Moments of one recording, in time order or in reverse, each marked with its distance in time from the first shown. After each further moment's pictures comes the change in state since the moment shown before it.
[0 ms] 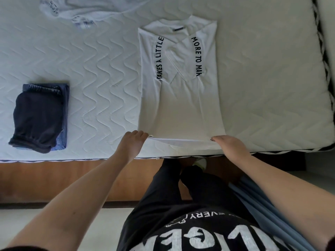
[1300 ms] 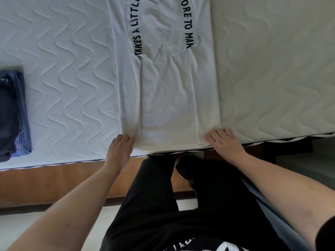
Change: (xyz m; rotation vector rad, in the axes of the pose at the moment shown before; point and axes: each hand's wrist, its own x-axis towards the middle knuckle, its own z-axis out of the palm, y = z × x) left_hand 0.016 0.011 0.117 -0.053 -0.140 -0.203; right_hand 0.033 0.049 0.112 -0.575 0.286 -0.256
